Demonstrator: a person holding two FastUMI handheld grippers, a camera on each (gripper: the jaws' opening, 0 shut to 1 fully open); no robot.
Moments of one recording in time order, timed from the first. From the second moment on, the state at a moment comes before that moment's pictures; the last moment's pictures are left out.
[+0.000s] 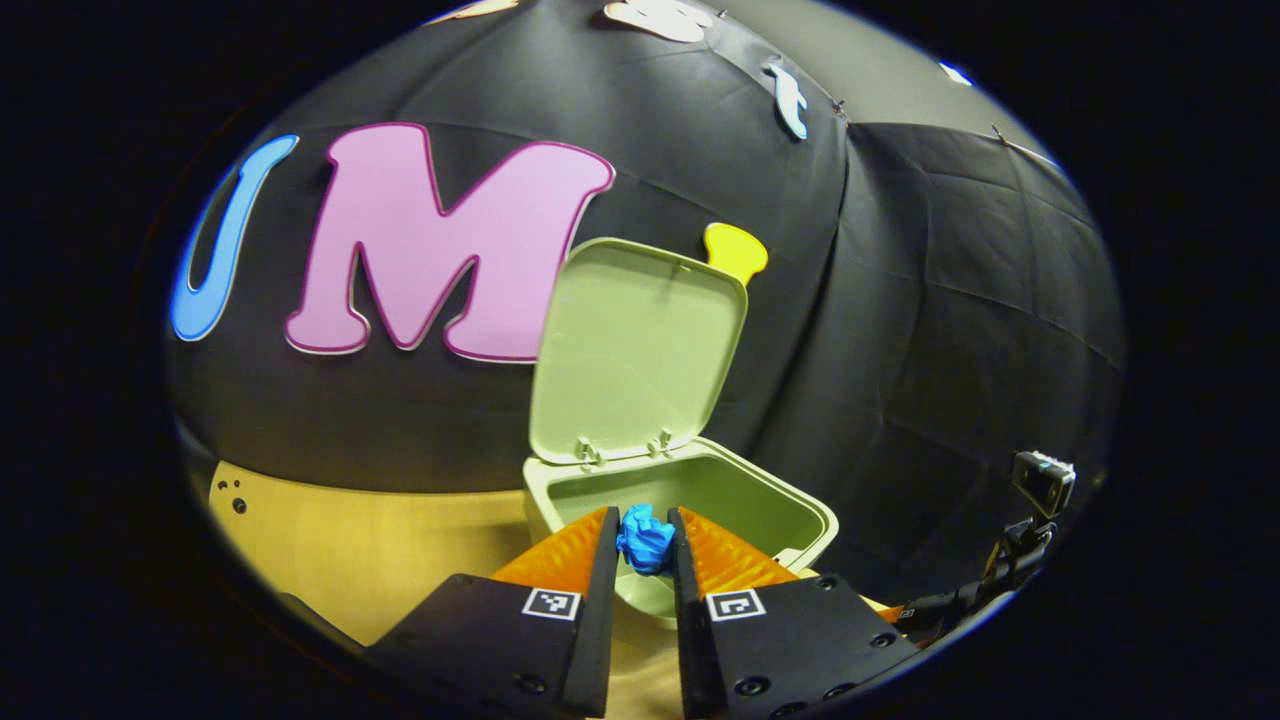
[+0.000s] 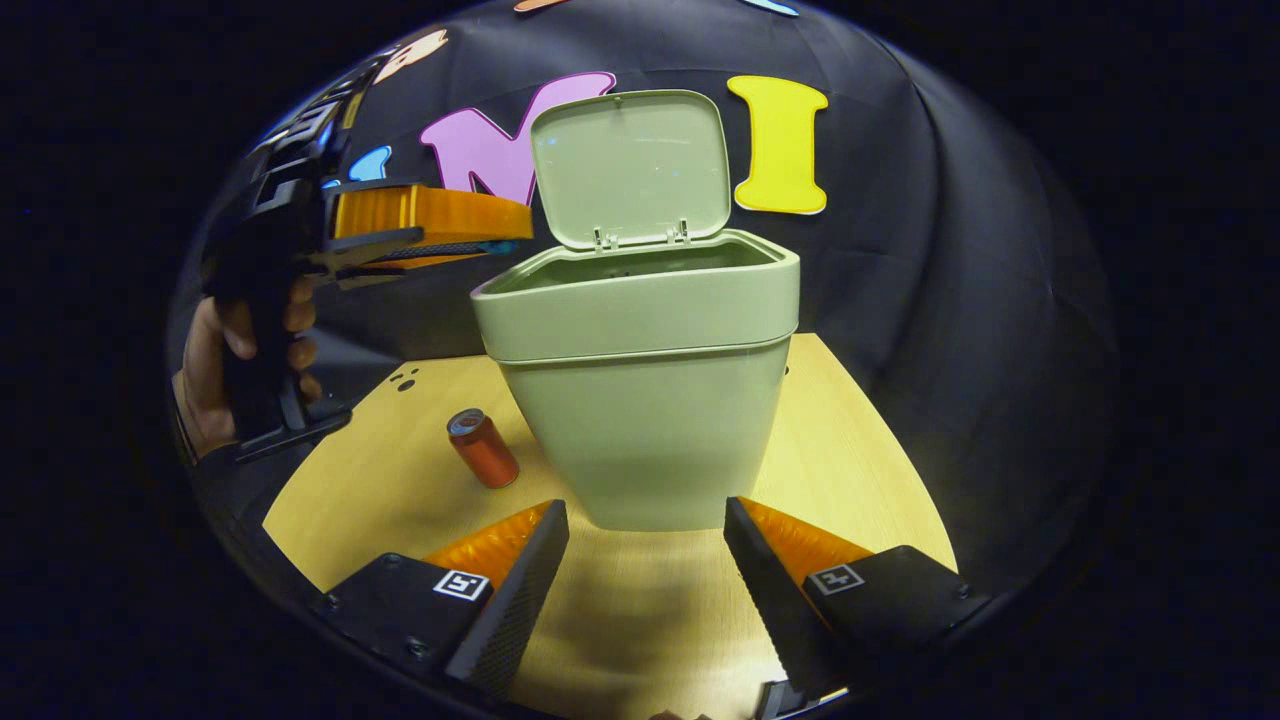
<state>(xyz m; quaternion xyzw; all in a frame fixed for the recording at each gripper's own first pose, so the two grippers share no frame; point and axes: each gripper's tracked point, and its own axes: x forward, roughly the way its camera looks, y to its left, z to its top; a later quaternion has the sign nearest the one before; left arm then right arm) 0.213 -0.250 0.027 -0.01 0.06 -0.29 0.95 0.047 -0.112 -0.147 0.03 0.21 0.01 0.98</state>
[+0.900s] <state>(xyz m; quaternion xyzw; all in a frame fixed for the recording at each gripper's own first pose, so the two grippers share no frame) 0.207 -0.188 0.024 -0.03 0.04 -0.21 0.98 0.041 -0.104 -0.153 0.02 0.21 0.02 0.98</state>
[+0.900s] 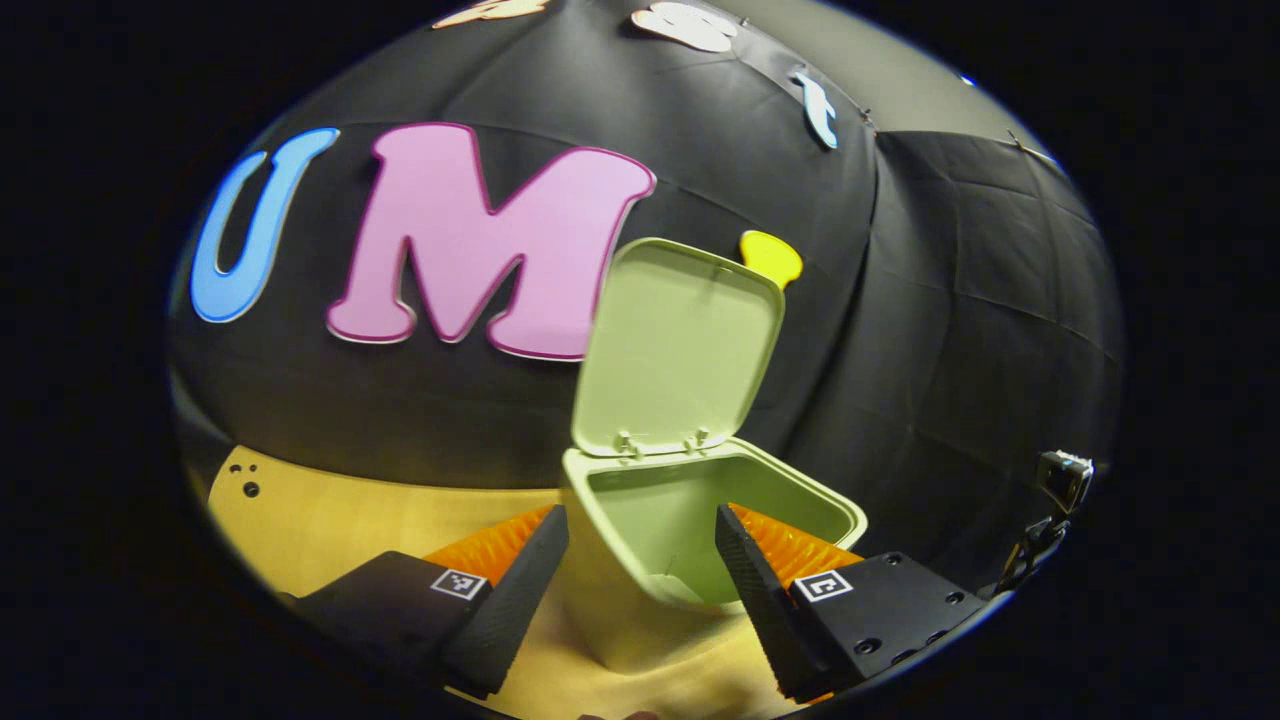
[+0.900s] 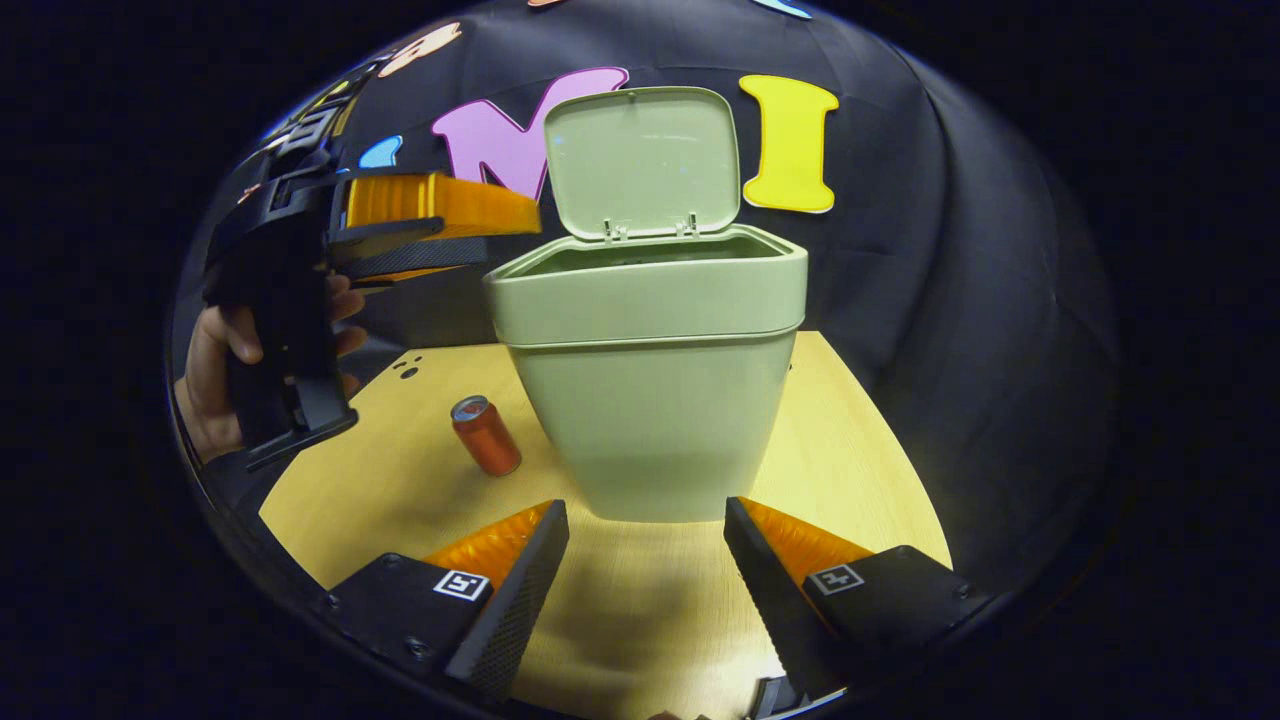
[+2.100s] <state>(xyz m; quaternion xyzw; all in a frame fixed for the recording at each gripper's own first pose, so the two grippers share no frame) 0.011 0.112 -0.144 -0.02 0.15 0.01 0.99 0.082 0.081 -0.213 -0.06 0.24 0.09 0.96</state>
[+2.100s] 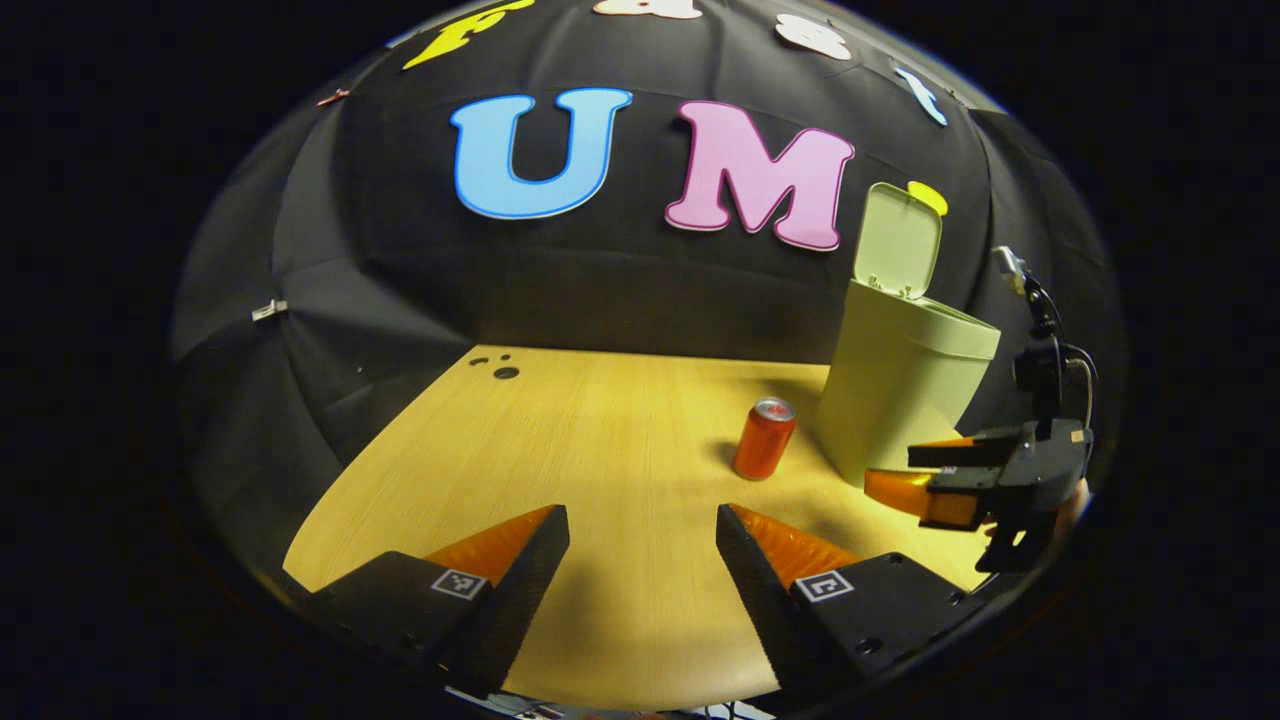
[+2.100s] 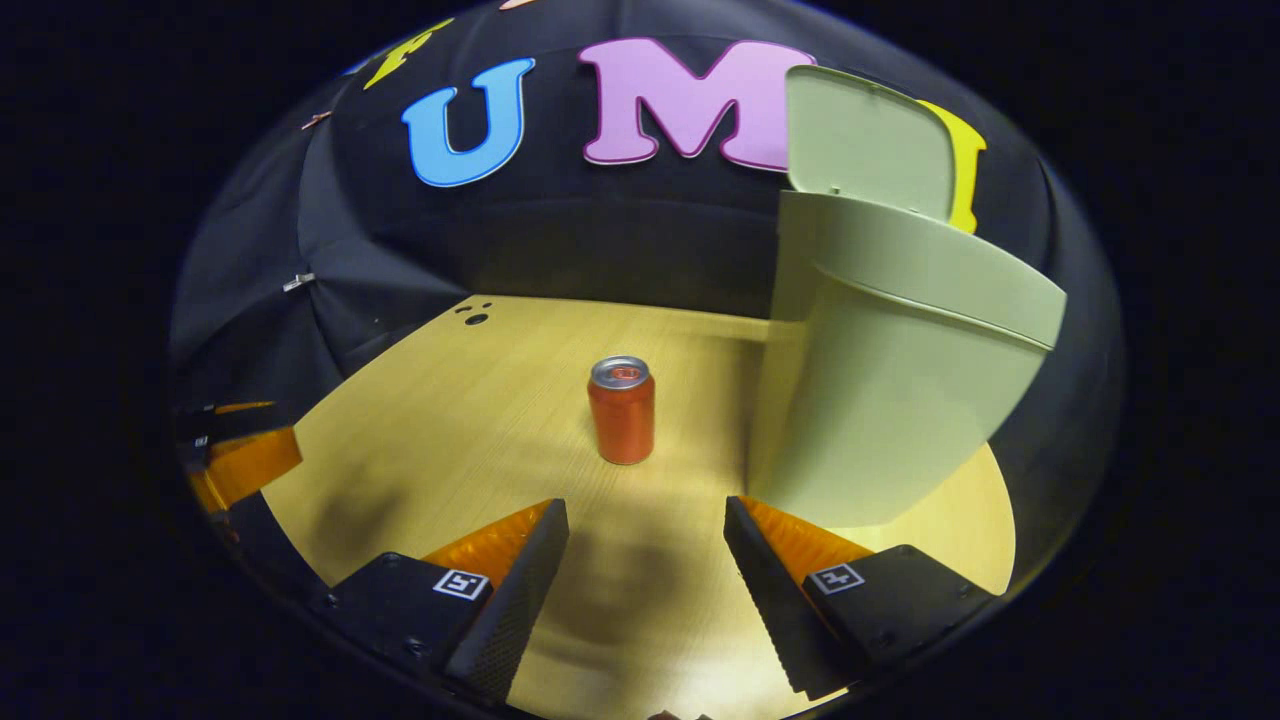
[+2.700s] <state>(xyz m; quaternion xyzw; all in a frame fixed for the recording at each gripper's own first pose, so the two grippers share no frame) 0.026 0.163 -0.199 -0.07 0.19 0.05 0.98 0.170 0.124 -0.256 -0.08 0.23 0.07 0.97</state>
